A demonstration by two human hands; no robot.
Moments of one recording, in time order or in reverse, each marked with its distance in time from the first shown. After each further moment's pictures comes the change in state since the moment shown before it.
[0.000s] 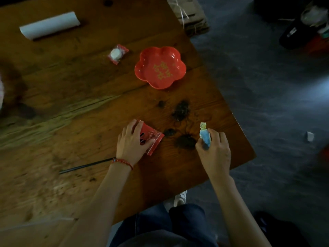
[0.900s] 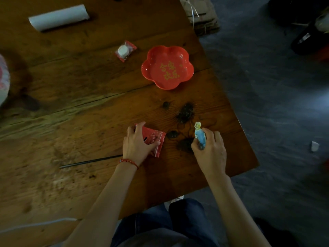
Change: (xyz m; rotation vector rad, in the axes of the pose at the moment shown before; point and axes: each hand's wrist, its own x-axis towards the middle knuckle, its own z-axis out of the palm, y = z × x) left_hand 0.001 0.014 0.004 -0.221 -0.030 -0.248; right_hand 0.015 -0.008 0.011 -0.009 -0.085 -0.092
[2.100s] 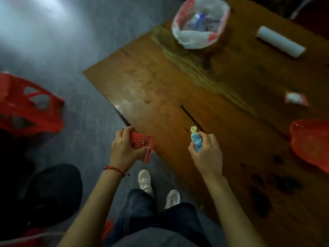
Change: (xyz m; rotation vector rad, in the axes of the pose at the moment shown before) left_hand -0.253 -0.141 -0.016 -0.369 0.761 -0.782; right_hand -0.065 -0.161 0.063 0.168 -0.583 -0.976
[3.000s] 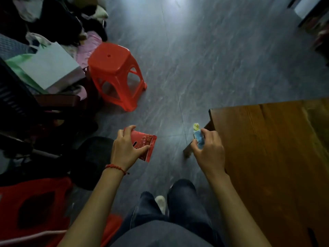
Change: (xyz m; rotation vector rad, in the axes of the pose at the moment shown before) left_hand 0.090 -0.247 -0.192 -0.066 0.444 -0.477; right_hand 0.137 -0.316 0.218 0.143 -0.300 -0.577
